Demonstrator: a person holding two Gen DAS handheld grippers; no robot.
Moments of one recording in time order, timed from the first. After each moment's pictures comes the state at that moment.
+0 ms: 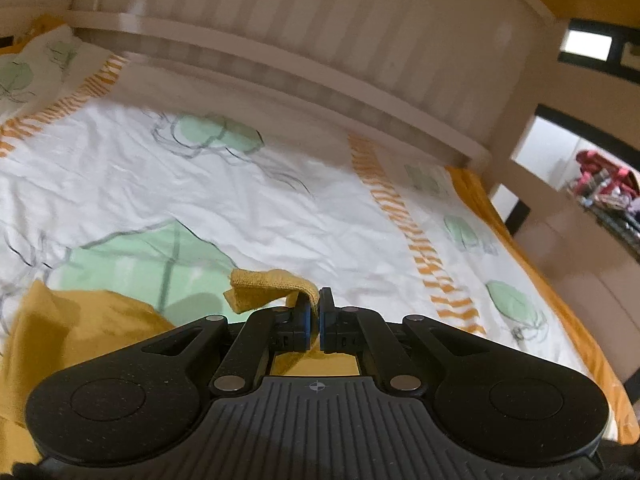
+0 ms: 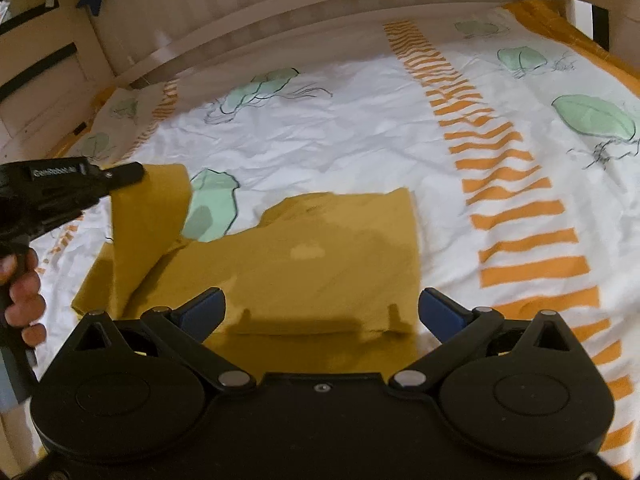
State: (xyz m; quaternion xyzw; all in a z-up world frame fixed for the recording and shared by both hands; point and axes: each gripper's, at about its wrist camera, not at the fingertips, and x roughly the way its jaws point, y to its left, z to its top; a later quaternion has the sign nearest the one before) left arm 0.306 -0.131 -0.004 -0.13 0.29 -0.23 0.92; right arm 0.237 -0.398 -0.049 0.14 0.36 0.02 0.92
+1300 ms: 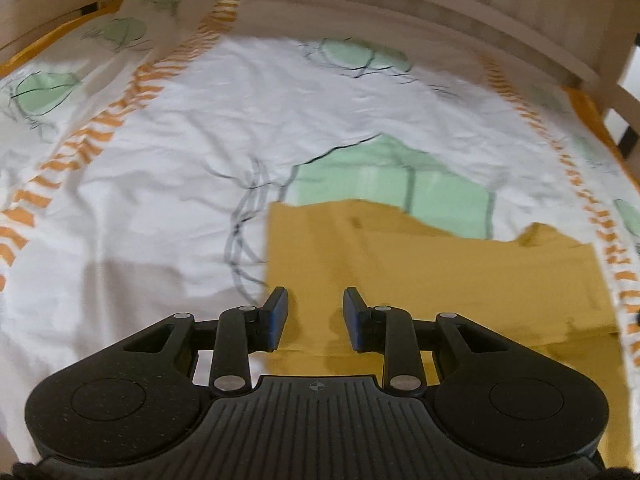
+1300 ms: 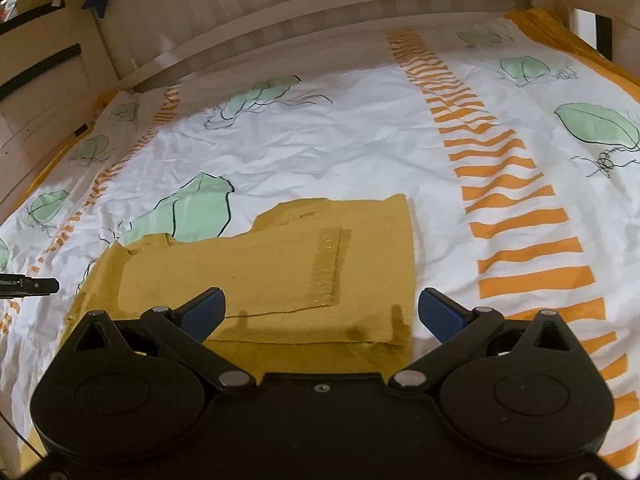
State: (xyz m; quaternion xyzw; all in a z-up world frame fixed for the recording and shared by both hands) left arm 0.308 0.018 -0.040 -0.03 0.42 -0.08 0.90; right arm 0.239 -0.399 -0.064 0.13 0.33 0.03 0.93
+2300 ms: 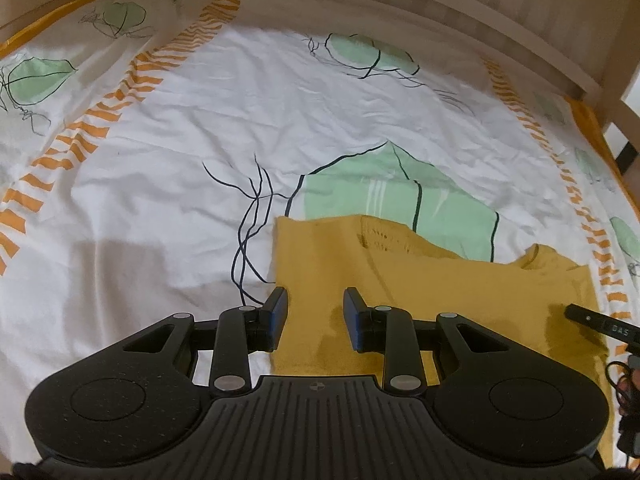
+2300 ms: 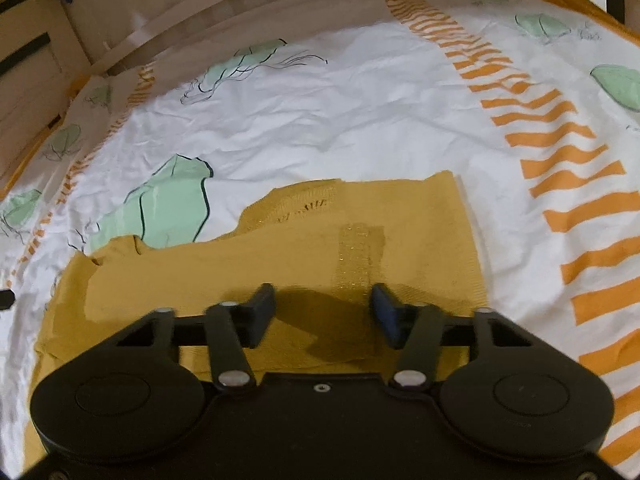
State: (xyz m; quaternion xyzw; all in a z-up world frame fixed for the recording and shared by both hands) left arm 0.334 0.031 -0.027 -0.05 0.44 -0.10 0.89; right arm 0.311 -0.379 -0.100 0.16 0.38 0.01 0.91
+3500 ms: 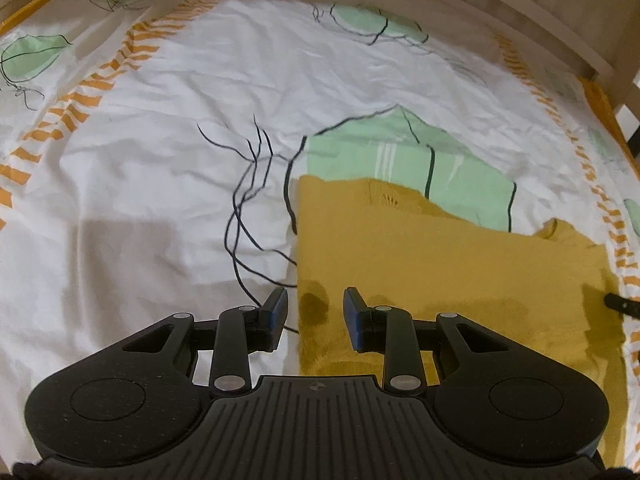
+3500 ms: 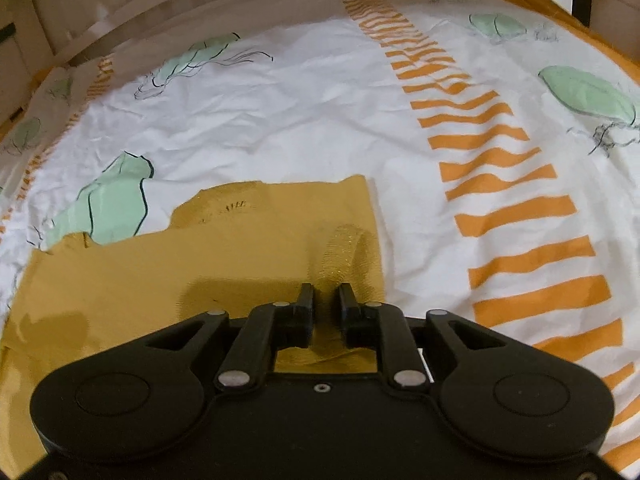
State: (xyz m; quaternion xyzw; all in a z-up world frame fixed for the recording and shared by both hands) left arm 0.342 0.019 -0.055 -0.04 0.48 -0.09 0.87; right arm 0.301 -0.410 -0.091 0.12 0.40 -0.05 0.91
